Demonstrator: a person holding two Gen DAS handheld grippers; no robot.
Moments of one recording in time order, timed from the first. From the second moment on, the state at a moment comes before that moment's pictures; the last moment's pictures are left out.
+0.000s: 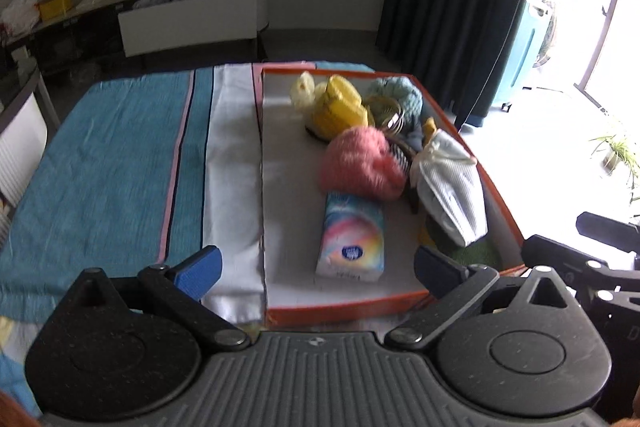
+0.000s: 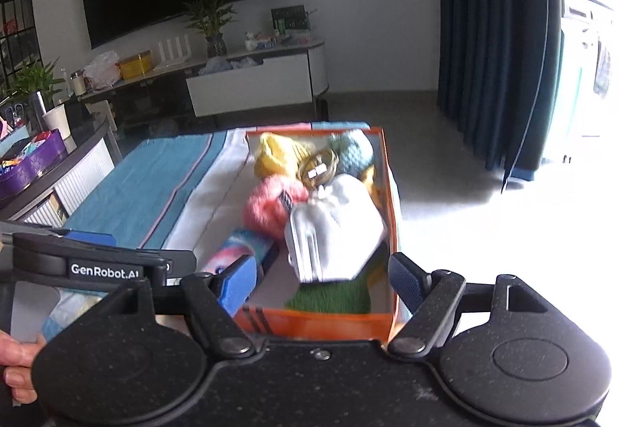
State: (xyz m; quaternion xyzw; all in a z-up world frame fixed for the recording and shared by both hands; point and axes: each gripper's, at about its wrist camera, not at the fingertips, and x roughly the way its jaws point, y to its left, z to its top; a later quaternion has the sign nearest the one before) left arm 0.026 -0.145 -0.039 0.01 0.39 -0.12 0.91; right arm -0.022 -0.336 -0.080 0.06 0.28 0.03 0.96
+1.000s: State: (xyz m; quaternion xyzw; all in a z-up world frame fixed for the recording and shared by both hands) left arm 0.010 -0.146 -0.057 0.01 0.41 -0.12 0.90; right arm -0.020 -0.325 -0.099 0.05 0.31 0.03 0.95
